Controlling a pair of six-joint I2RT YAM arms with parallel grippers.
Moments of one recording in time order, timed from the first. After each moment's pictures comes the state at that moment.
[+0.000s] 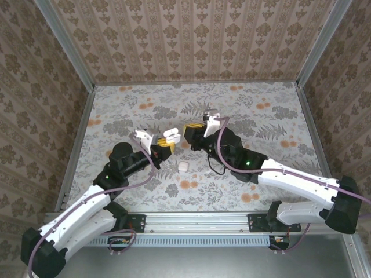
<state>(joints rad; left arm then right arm) -0.68 0.74 0.48 0.14 0.32 -0.26 0.97 1.22 0.95 0.12 0.33 0.54</state>
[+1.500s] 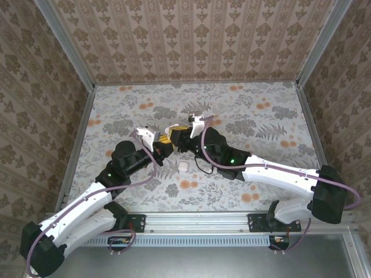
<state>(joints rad) -0.71 0.78 0.51 0.16 0.25 -0.26 1.01 1.36 1.00 0.22 0.25 0.63</state>
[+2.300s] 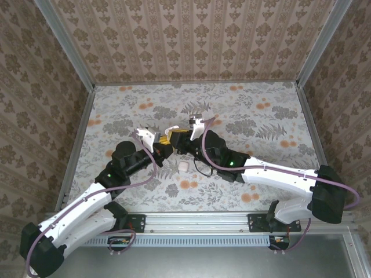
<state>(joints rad) -0.71 0.77 0.51 0.12 0.24 -0.26 1.02 1.36 0.96 0.26 0.25 0.69</state>
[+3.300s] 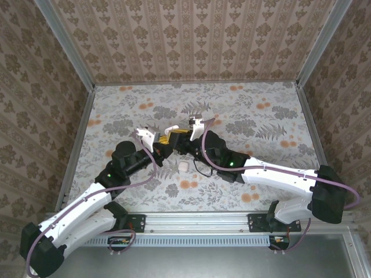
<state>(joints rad) -0.71 0.77 0.51 0.12 0.23 -0.26 1.02 1.35 0.96 0.26 0.25 0.68</state>
